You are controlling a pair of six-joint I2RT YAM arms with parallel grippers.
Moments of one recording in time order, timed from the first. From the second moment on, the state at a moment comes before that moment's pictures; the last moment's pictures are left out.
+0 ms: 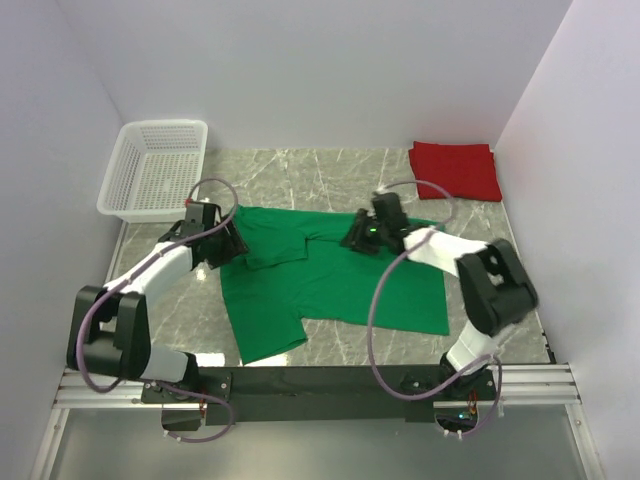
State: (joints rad) left arm -0.17 1.40 0.80 -0.32 0.09 -0.64; right arm 0.46 1.73 0.96 -0.01 -0.22 0.75
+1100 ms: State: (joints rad) left arm -0.25 2.01 1.38 -0.32 0.01 -0.62; right arm 0.00 1.79 1.09 -0.40 0.08 0.58
